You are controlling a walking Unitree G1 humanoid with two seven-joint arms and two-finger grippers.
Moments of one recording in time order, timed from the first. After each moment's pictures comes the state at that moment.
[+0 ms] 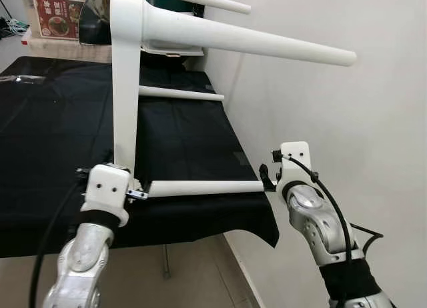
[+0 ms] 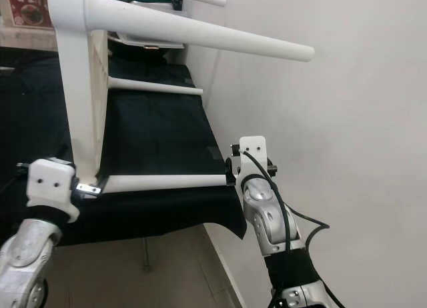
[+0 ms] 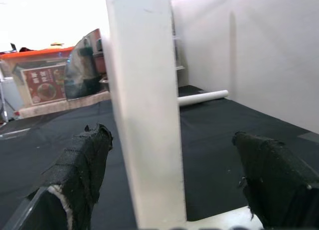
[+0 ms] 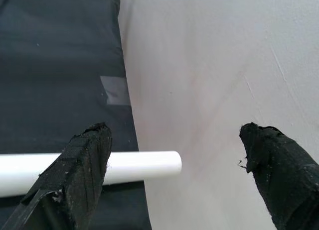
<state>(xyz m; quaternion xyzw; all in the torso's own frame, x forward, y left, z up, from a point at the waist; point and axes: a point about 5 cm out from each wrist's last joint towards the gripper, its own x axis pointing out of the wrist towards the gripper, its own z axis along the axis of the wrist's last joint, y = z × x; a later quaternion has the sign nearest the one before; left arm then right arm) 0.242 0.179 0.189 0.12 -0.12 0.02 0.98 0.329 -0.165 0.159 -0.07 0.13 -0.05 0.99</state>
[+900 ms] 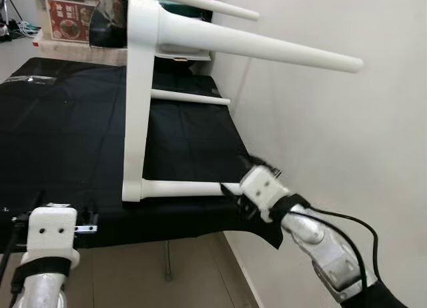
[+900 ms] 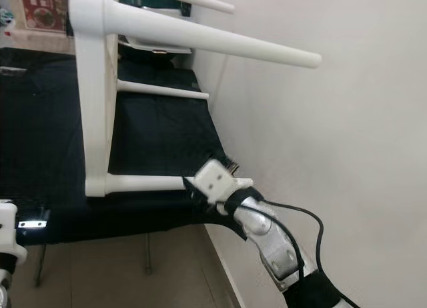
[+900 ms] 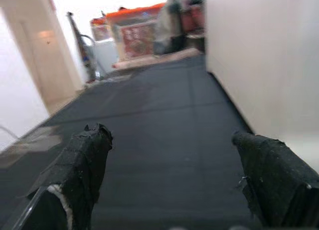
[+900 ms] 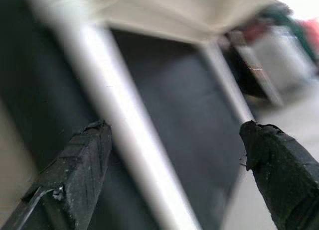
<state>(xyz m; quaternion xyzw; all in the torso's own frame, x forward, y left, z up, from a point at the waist) 0.199 0.234 0.165 0.15 -0.07 0.19 0.97 0.285 -0.124 0.140 -0.37 -0.06 0.35 0.86</state>
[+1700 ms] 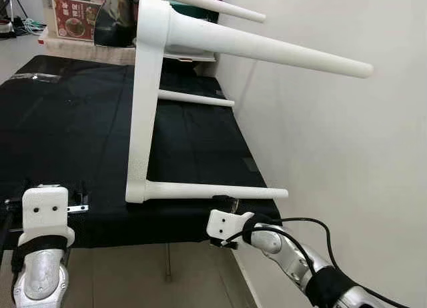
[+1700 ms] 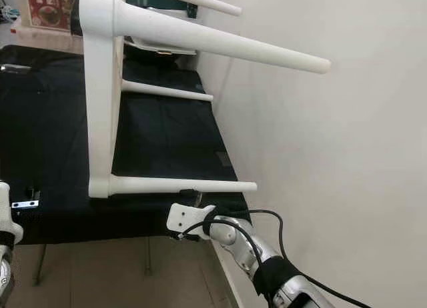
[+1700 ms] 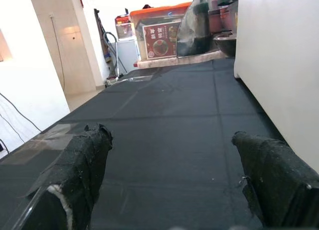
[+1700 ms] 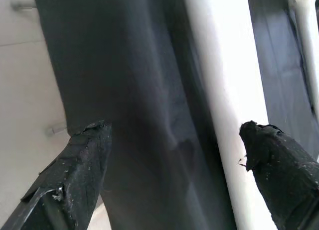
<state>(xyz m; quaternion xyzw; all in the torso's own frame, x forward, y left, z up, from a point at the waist) 0.215 0.242 0.168 0.14 -0.08 0.23 0.96 0.316 -0.095 0.079 -0.45 0.04 0.39 0.80</state>
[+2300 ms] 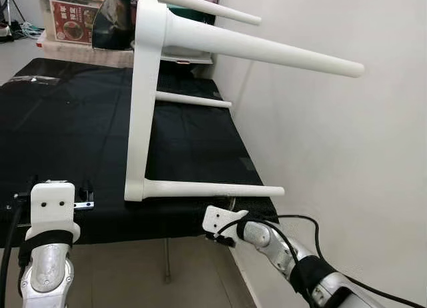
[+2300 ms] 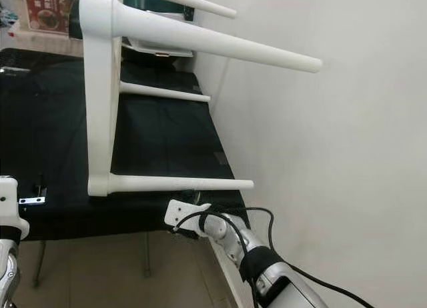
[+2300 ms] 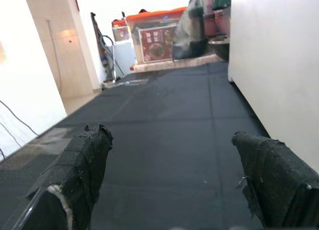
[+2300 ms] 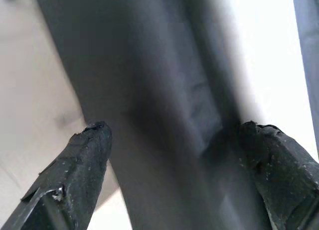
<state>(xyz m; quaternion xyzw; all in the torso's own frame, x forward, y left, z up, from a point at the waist) 0.226 0.238 0.171 0.14 -0.08 0.22 0.96 0.331 -0.084 0.067 -0.43 0.10 0.36 0.82</state>
